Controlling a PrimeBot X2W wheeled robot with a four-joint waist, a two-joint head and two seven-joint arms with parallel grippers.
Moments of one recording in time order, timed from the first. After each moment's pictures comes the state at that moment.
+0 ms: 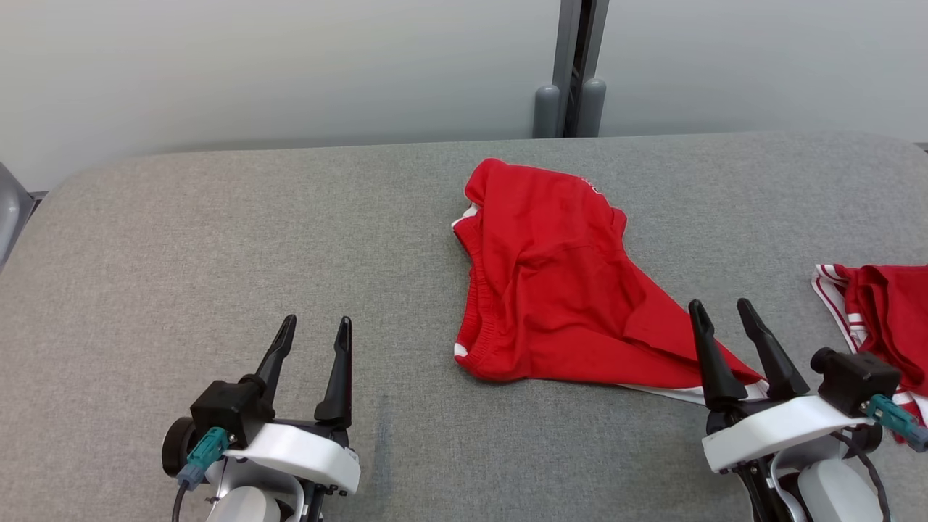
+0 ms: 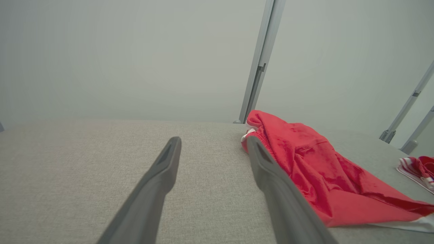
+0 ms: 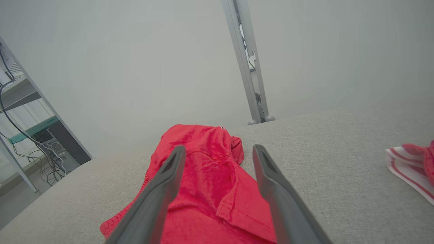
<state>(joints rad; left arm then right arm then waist) -0.15 0.05 -0.21 0.31 -0.31 0.01 -0.26 -0.21 -0.13 0.20 0.35 0.50 0.13 -0.26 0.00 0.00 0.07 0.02</state>
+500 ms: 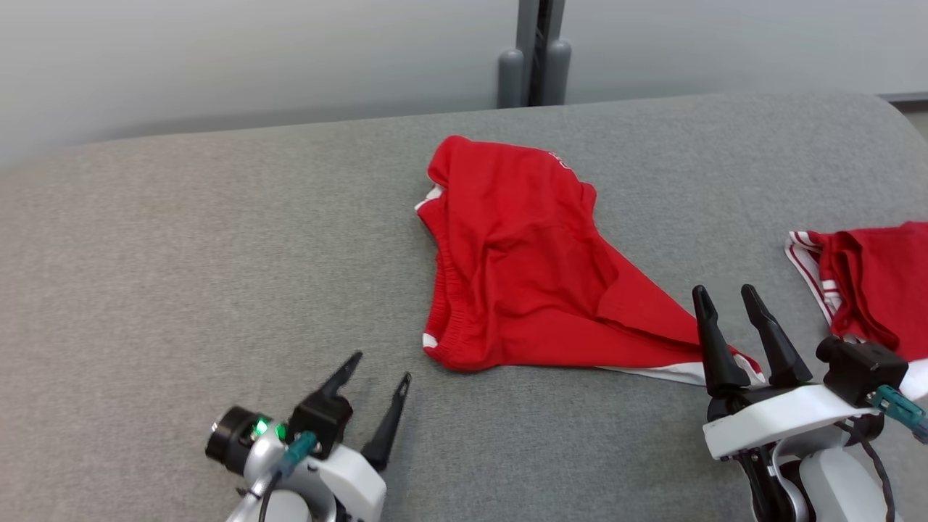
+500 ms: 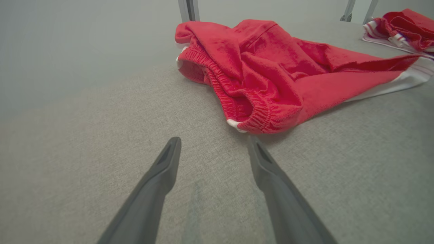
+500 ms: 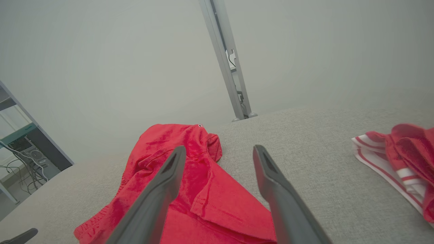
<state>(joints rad) -0.21 0.08 -0.37 0.53 -0.09 -0.06 -0.26 -0.22 -0.12 0.18 0.33 0.50 0.13 -0.26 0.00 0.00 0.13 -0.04</state>
